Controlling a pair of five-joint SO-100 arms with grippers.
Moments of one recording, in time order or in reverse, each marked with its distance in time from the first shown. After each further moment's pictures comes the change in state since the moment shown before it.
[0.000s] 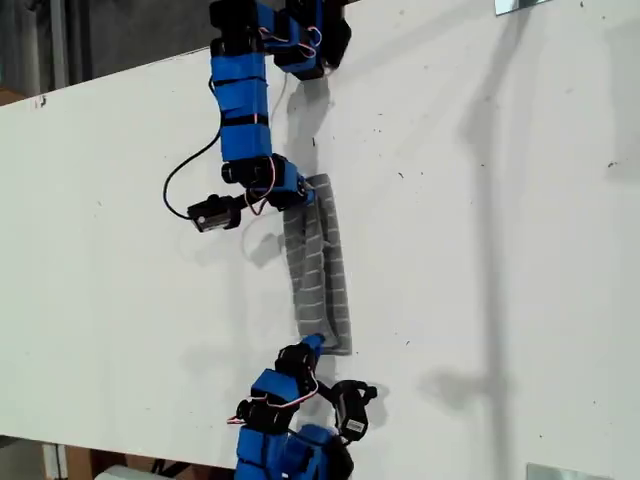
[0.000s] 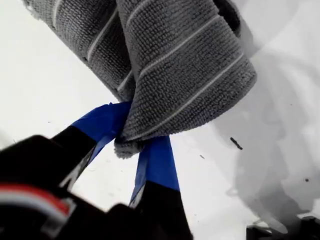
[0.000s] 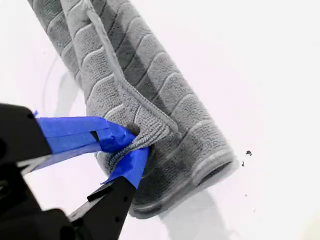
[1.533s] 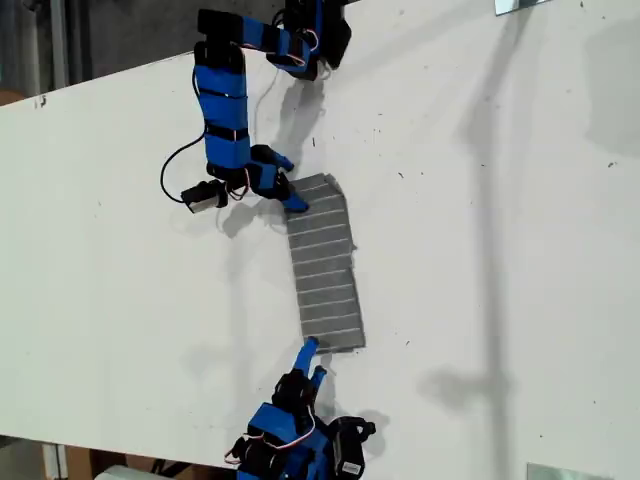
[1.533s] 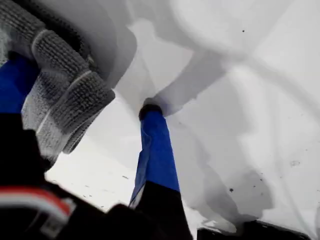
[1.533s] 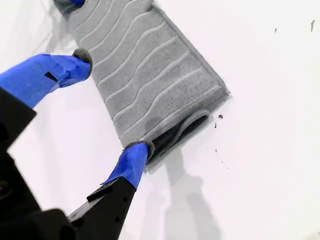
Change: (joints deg) arm 0 1.9 28.6 13.0 9.8 -4.8; arm 1 19.3 -5.6 19.0 -13.4 -11.4
